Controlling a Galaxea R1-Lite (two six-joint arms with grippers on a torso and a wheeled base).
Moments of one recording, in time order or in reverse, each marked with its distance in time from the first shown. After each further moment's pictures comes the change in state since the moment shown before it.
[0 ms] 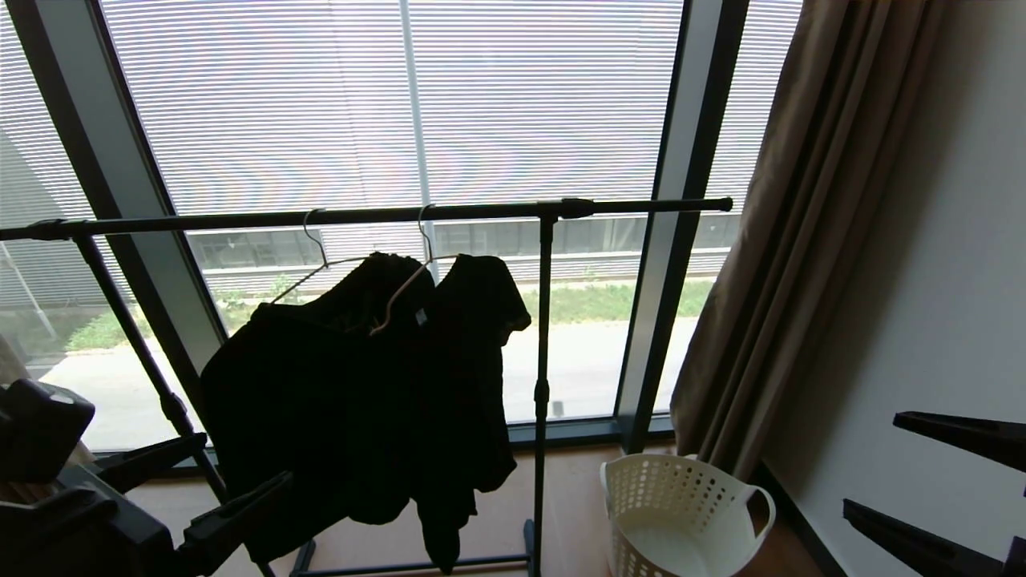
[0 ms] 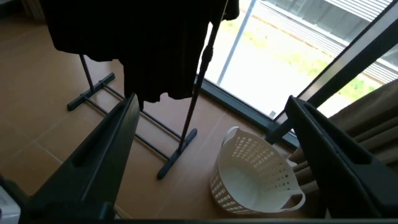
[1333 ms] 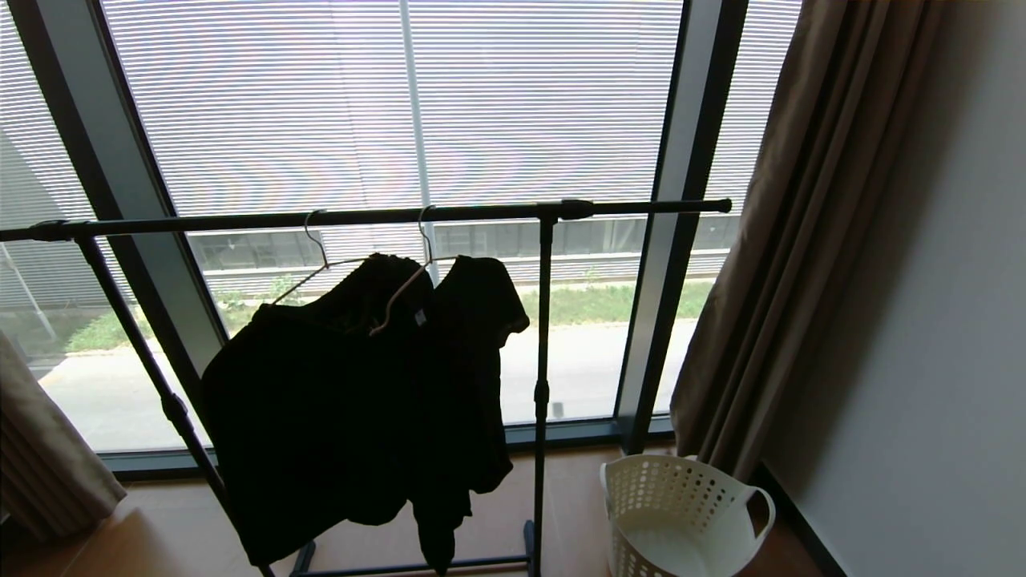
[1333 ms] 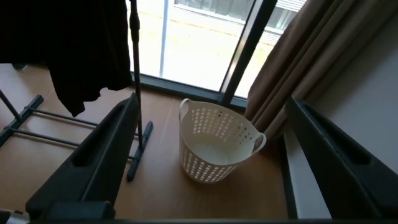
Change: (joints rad) left arm 0.020 -0.811 0.164 0.594 0.019 0.003; right arm -0.190 -0.697 0.338 0.220 -0.228 0.077
